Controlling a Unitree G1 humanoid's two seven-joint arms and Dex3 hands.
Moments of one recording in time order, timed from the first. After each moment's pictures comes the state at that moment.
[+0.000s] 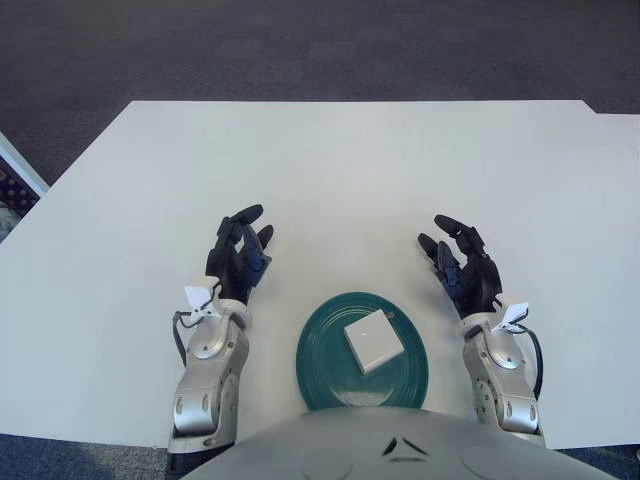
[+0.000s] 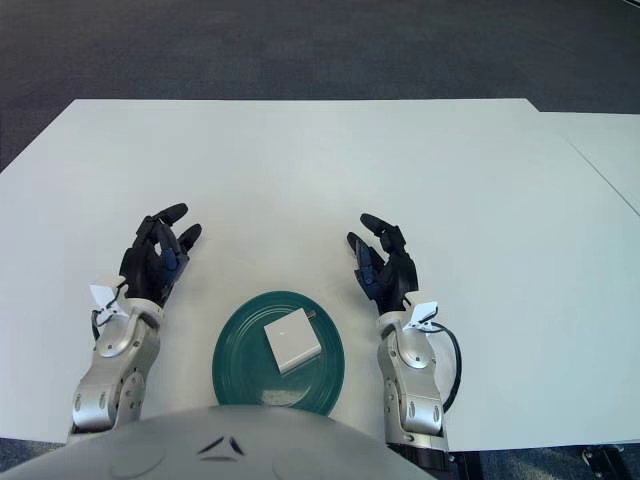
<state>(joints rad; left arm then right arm) 0.33 -0.11 -0.04 -0.44 -0.05 0.22 0.11 0.32 0.08 -0.03 -0.24 0.11 -0.02 0.01</state>
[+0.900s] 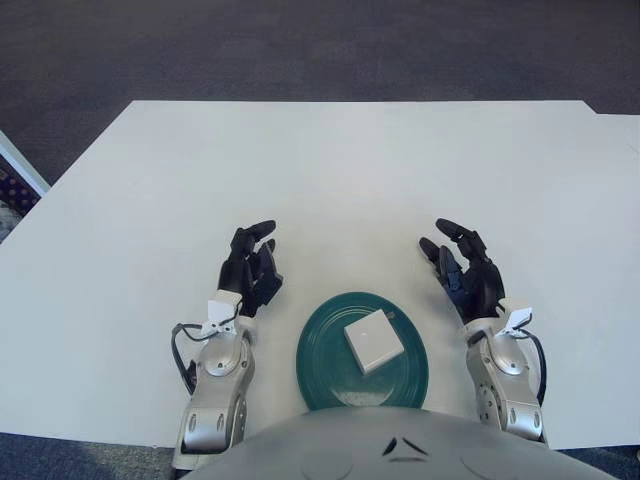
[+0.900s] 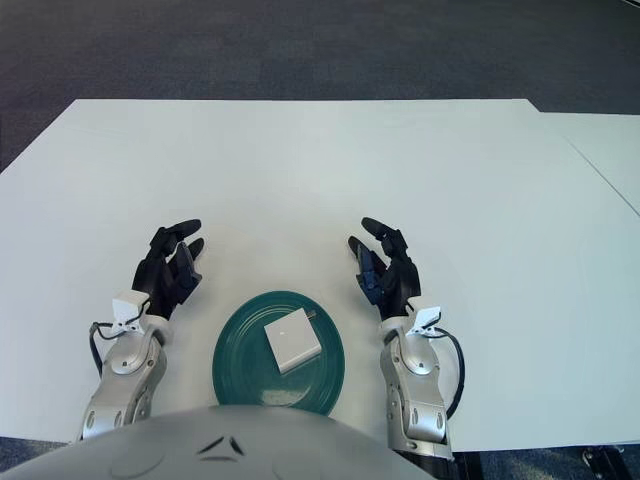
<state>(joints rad) 0.40 -0.08 -0.11 -0.41 0.08 0.16 0.12 0.34 0.07 -0.04 -0.25 0.11 -0.01 0.03</state>
